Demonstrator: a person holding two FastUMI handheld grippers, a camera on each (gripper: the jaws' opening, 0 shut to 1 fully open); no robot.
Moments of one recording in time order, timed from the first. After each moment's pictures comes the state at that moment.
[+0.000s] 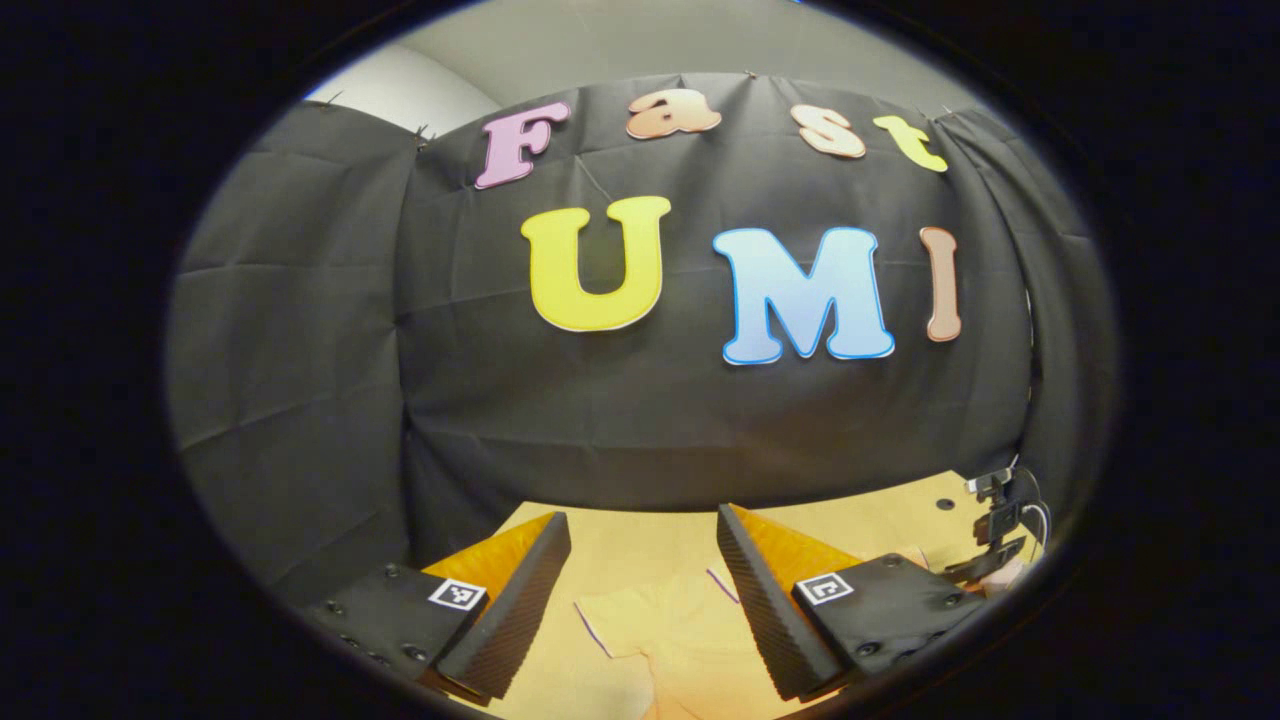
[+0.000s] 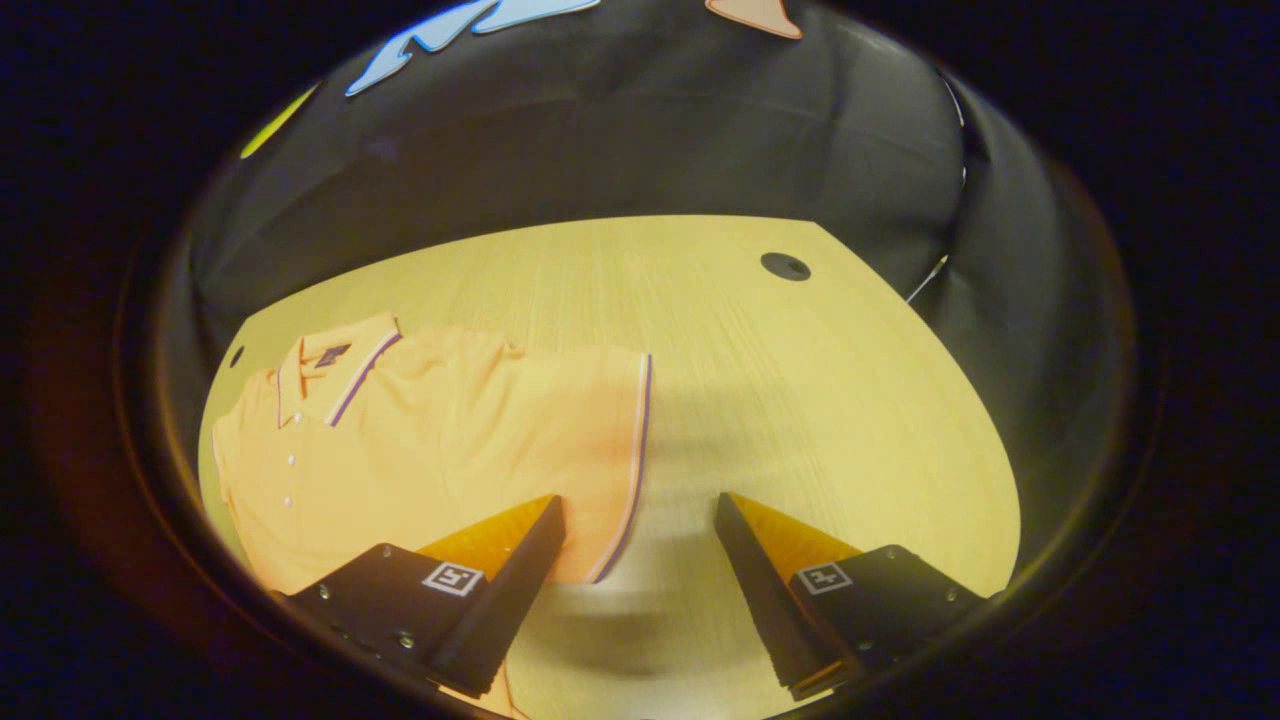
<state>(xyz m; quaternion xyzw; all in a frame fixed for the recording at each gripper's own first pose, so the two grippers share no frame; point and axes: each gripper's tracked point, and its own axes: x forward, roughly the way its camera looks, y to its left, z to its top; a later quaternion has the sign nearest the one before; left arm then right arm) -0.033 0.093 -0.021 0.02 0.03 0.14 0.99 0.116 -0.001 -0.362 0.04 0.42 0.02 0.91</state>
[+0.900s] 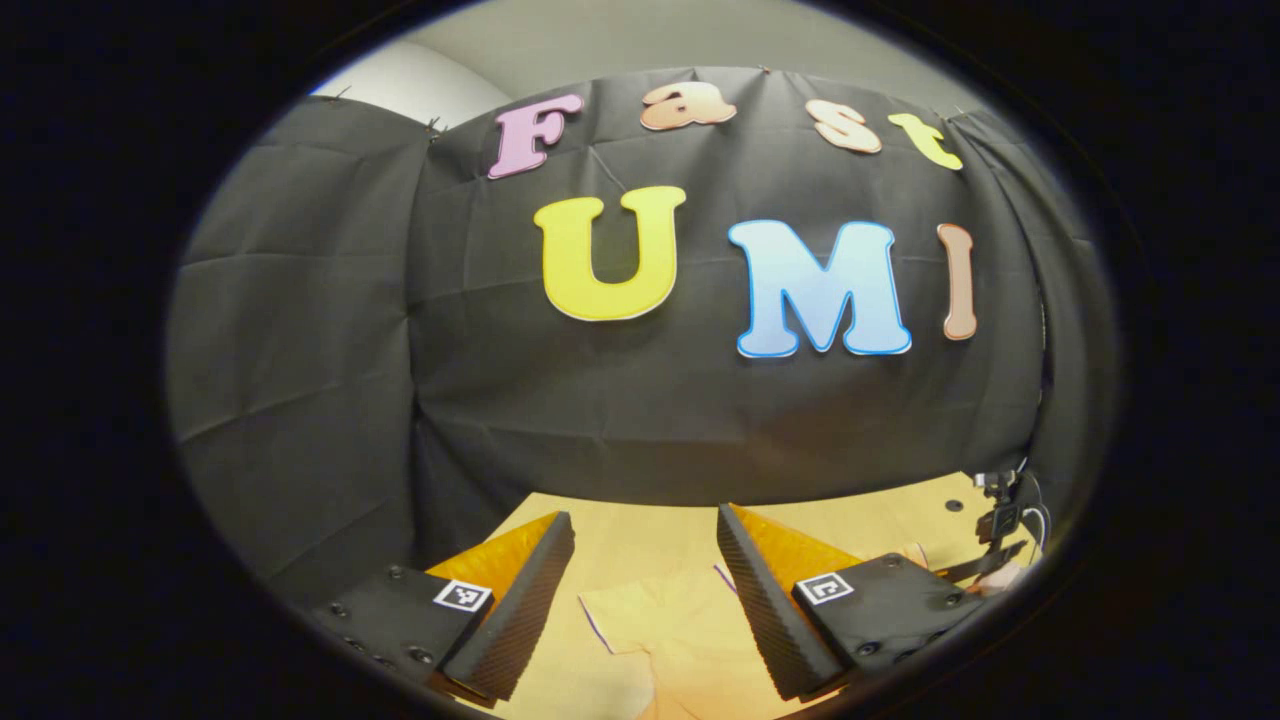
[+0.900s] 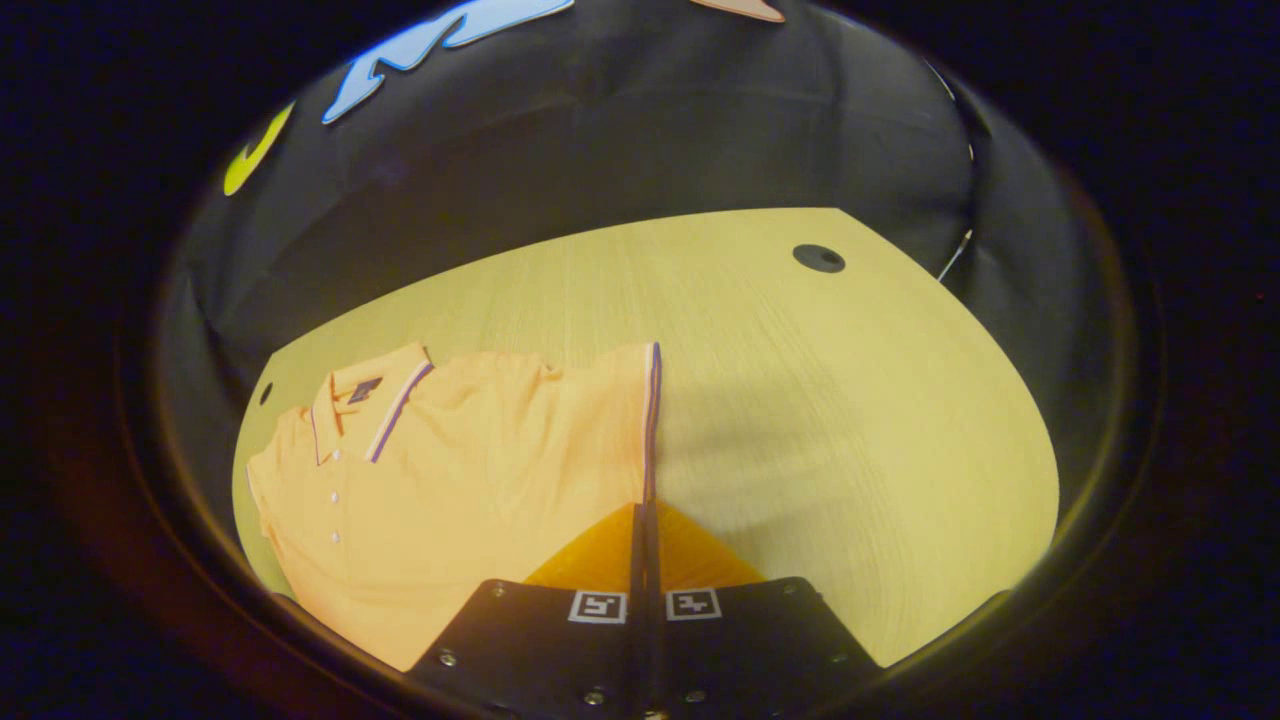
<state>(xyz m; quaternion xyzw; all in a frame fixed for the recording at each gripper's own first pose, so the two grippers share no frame) -0.033 0.105 -0.028 0.00 0.04 0.16 0.99 0.125 0.034 -0.347 0.08 0.42 0.06 0.90</state>
